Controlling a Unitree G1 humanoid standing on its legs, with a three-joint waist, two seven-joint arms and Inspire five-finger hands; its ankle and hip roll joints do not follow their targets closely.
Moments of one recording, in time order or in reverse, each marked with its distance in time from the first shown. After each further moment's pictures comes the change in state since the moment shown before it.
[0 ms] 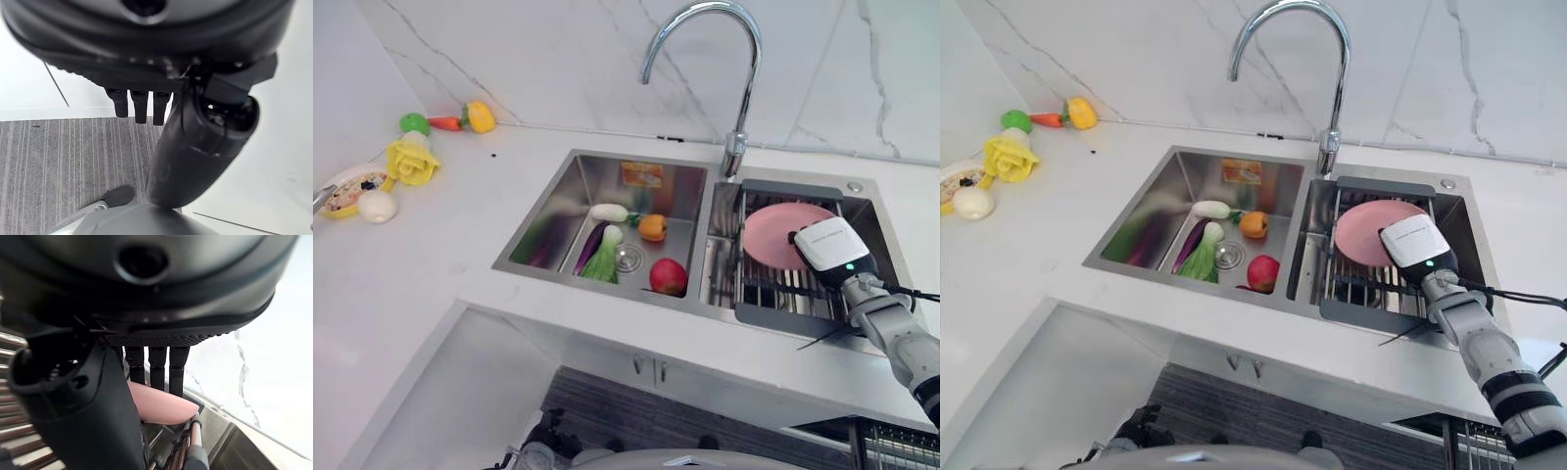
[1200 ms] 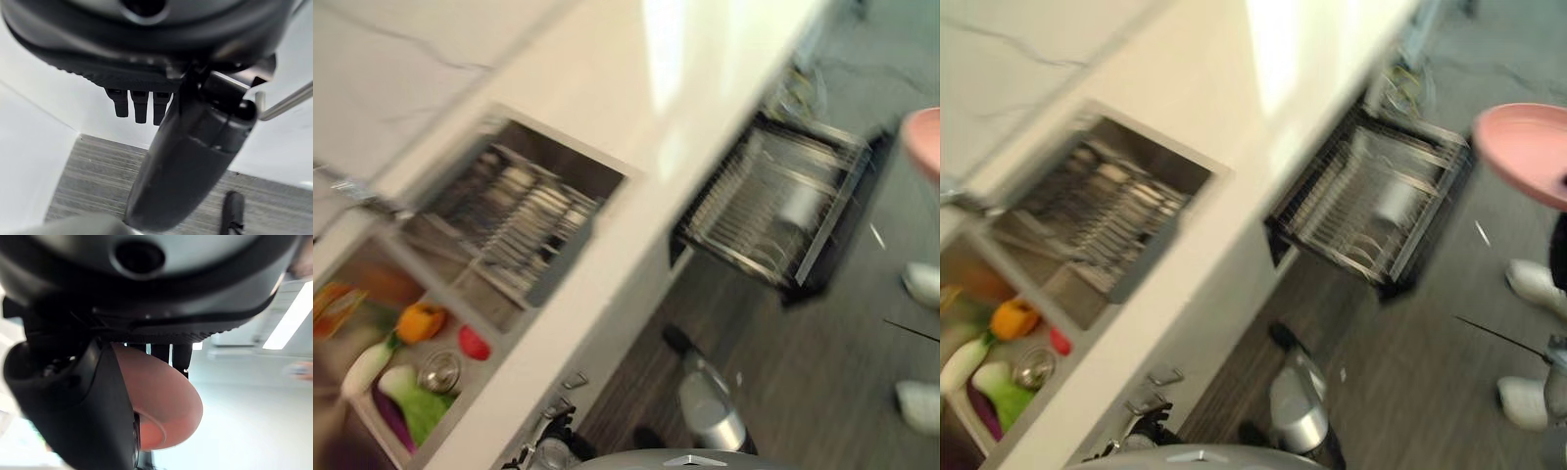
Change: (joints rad) left arm -0.021 -0.070 0.030 -0.008 0.049 0.054 0.021; right arm 0.589 0.300 -0.833 -0.702 0.249 0.085 -0.267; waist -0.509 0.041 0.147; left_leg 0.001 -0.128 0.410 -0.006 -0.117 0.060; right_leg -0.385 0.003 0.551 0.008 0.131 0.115
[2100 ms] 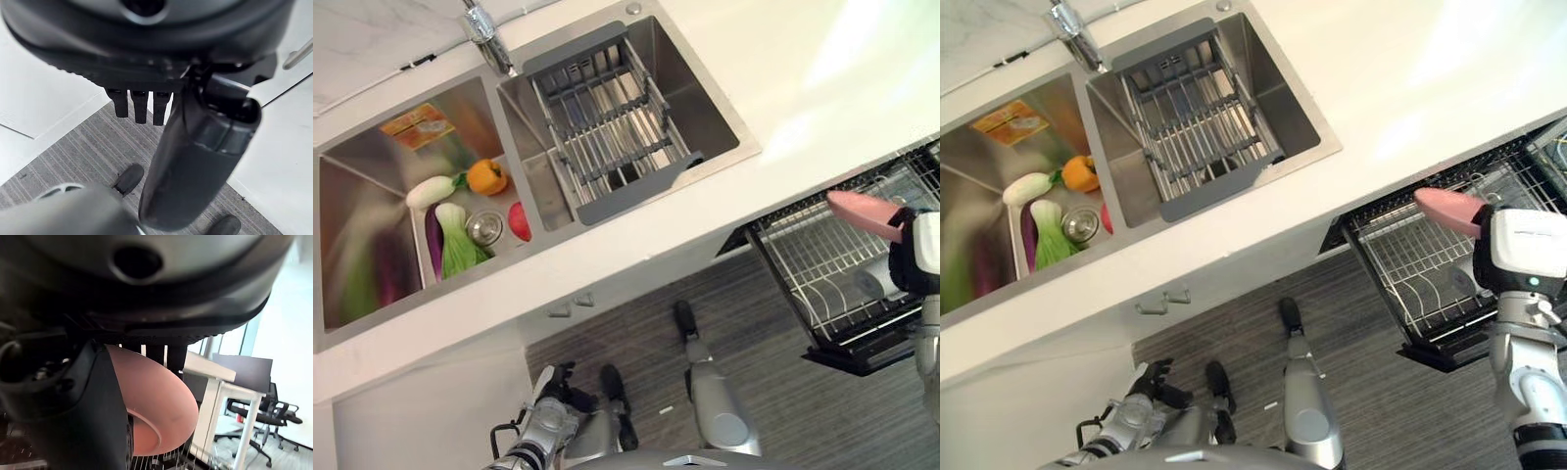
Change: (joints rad) left arm -0.137 0.054 -0.082 -0.025 -0.113 -0.066 0.013; right arm -0.345 -0.232 0.488 0.652 0.047 -0.002 0.093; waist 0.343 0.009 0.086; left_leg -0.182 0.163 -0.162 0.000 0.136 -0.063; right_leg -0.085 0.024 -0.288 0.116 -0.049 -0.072
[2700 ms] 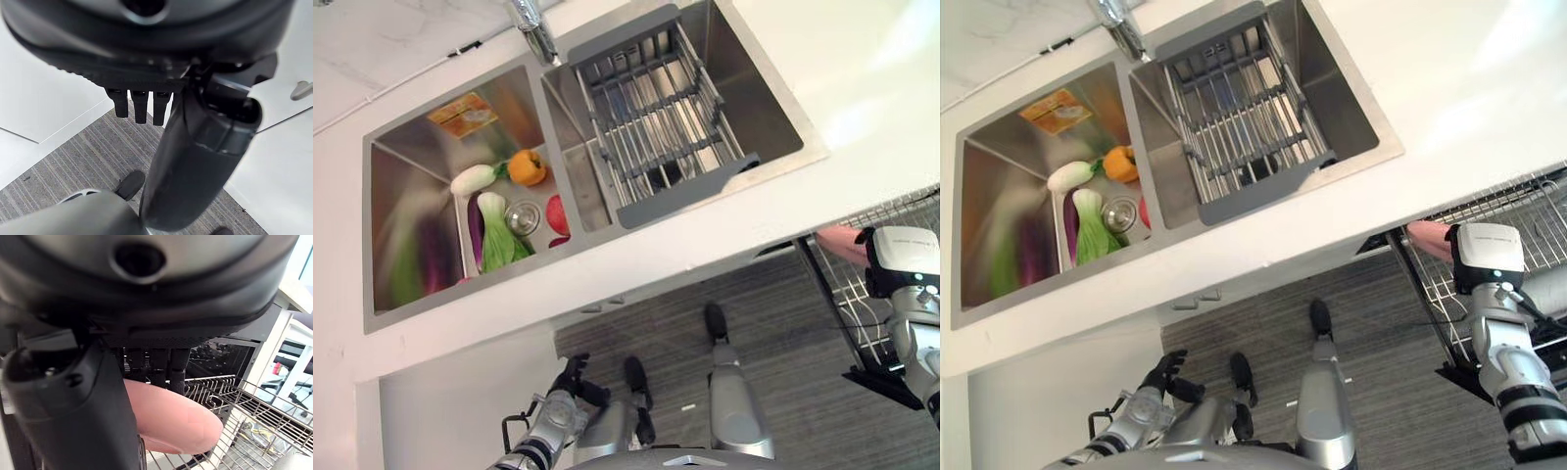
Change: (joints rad) left arm 0.000 -0.023 -0.012 -0.017 -0.003 -0.010 -0.023; right arm -0.158 -0.047 0.191 0.170 0.061 -0.021 0.129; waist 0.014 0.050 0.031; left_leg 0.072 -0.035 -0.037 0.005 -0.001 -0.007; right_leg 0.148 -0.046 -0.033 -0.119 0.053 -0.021
